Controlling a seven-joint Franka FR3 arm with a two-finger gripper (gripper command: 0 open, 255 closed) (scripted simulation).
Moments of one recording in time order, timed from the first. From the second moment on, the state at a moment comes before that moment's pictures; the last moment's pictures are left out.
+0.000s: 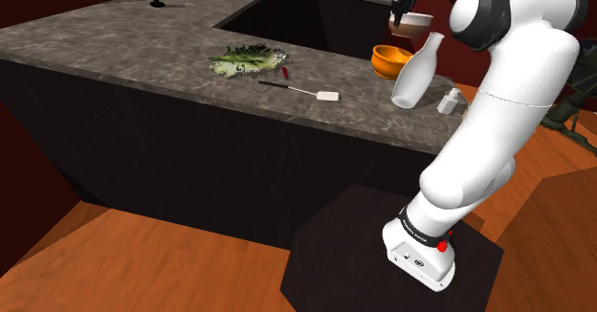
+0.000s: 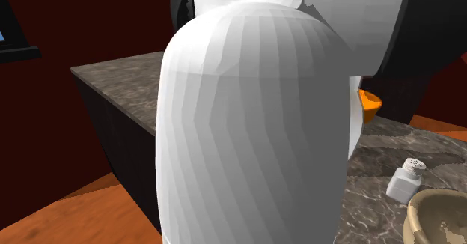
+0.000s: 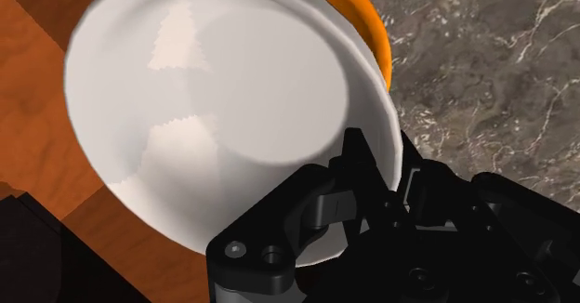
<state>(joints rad) -0.27 0.19 -0.43 -1.31 -0.06 1.56 -0.62</state>
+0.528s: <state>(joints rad) -0.26 0.15 -0.43 -1.45 -0.08 1.67 -0.60</state>
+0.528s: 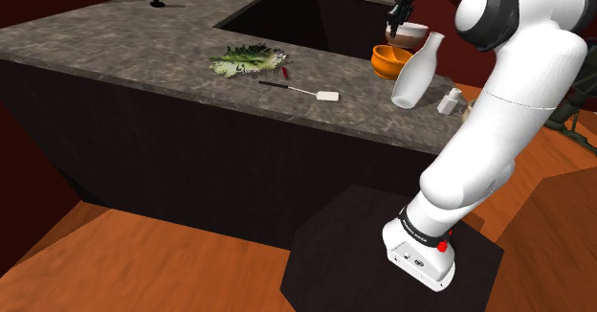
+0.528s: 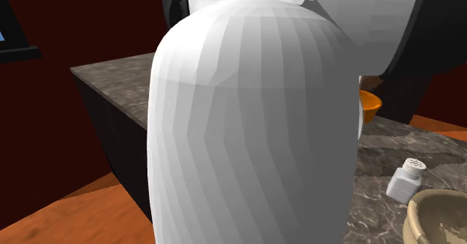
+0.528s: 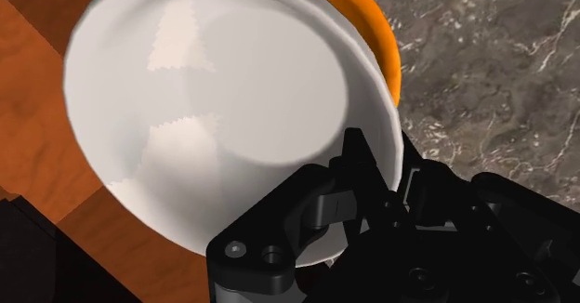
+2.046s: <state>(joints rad) -0.25 0.13 -0.43 -1.55 -0.09 1.75 -0.58</state>
